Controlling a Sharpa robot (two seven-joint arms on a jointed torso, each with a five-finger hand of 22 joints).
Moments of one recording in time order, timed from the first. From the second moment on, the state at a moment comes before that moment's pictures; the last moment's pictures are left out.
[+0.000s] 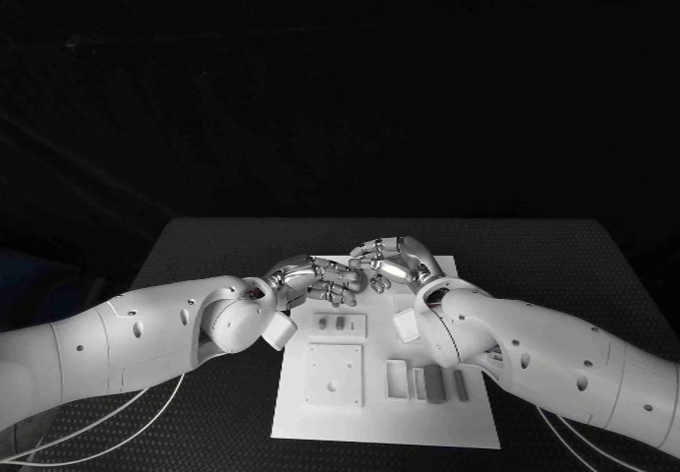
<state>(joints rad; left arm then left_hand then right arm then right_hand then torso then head) 1.15 -0.74 -0.13 1.38 -0.10 0.02 0.22 1.07 0.03 0.36 -0.28 0.05 0.80 0.13 0.31 0.49 1.06 0.10 0.12 0.13 0.83 0.12 0.45 0.57 0.02 0.86 0.03 0.07 0.72 1.00 -0.57 0.09 1.45 -0.58 -0.61 0.08 1.16 -0.11 0.69 -0.29 0.05 0.96 0.14 0.27 0.64 1.24 0.04 0.21 0.50 1.29 -0.08 1.24 0.88 0.18 1.24 -0.05 0.83 1.31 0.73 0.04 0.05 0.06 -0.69</state>
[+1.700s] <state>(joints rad) 1.15 -0.74 -0.13 1.37 -0.10 0.00 0.21 1.07 0.07 0.40 -0.29 0.05 0.90 0.11 0.33 0.48 1.16 0.09 0.13 0.14 0.87 0.11 0.44 0.60 0.01 0.87 0.02 0.07 0.70 1.00 -0.57 0.09 1.46 -0.57 -0.59 0.08 1.16 -0.10 0.69 -0.29 0.04 0.95 0.13 0.27 0.64 1.25 0.04 0.21 0.50 1.29 -0.08 1.23 0.88 0.18 1.24 -0.05 0.83 1.31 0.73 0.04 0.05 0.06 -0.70</state>
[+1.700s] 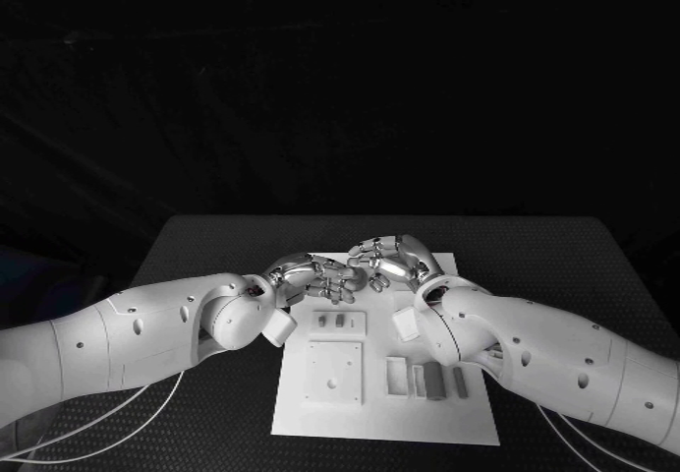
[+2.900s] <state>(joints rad) 1.15 -0.74 -0.13 1.37 -0.09 -0.04 0.20 1.09 0.08 0.47 -0.29 0.05 0.94 0.10 0.35 0.49 1.22 0.07 0.14 0.16 0.91 0.10 0.44 0.62 0.01 0.88 0.01 0.07 0.70 1.00 -0.58 0.09 1.46 -0.56 -0.57 0.06 1.17 -0.09 0.69 -0.29 0.04 0.96 0.13 0.27 0.64 1.25 0.03 0.21 0.51 1.29 -0.08 1.23 0.88 0.18 1.24 -0.05 0.83 1.31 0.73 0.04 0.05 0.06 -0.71</state>
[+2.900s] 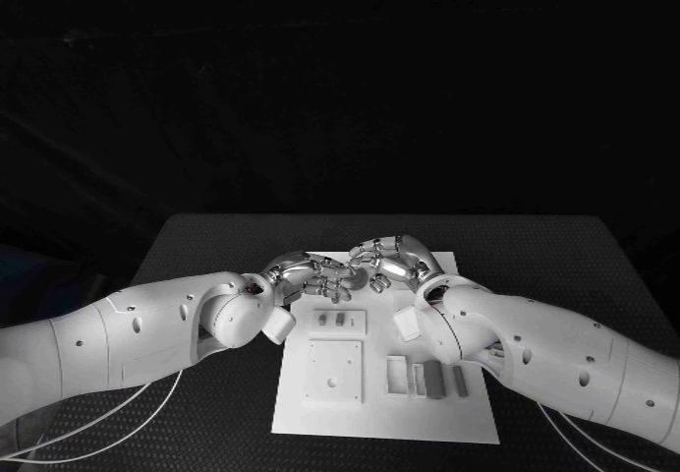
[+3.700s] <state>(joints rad) 1.15 -0.74 -0.13 1.37 -0.09 -0.04 0.20 1.09 0.08 0.48 -0.29 0.05 0.95 0.10 0.36 0.50 1.22 0.07 0.14 0.16 0.91 0.10 0.44 0.63 0.01 0.88 0.01 0.07 0.70 1.01 -0.58 0.09 1.46 -0.62 -0.53 0.04 1.19 -0.11 0.68 -0.29 0.04 0.94 0.13 0.26 0.65 1.26 0.03 0.21 0.53 1.29 -0.08 1.23 0.89 0.18 1.24 -0.05 0.83 1.31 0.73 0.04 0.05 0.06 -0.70</state>
